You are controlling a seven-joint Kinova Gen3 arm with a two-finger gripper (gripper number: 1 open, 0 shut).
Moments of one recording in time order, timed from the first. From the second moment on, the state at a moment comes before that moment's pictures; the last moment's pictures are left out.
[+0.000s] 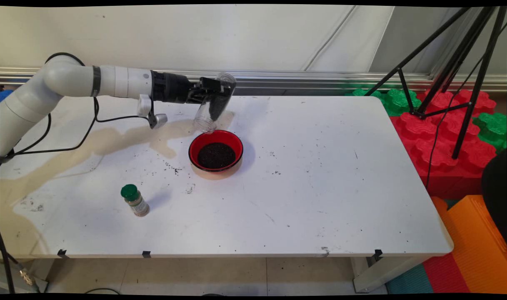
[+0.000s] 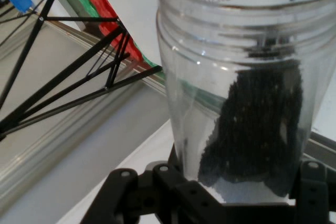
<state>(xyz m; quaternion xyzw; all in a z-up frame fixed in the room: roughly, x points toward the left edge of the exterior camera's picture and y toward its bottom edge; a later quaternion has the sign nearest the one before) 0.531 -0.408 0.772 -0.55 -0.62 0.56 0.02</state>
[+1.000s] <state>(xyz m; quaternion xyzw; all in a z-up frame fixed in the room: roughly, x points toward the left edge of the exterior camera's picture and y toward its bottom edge) 0.509 -0.406 0.776 -0.61 -0.55 0.57 -0.02</state>
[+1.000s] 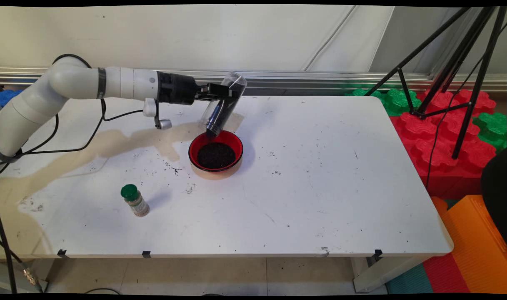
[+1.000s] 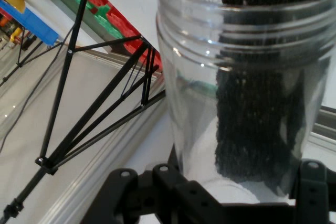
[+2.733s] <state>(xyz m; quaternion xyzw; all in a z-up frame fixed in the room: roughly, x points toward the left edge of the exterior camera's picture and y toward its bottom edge) 0.487 -0.409 0.787 -0.65 -0.47 0.59 -0.05</state>
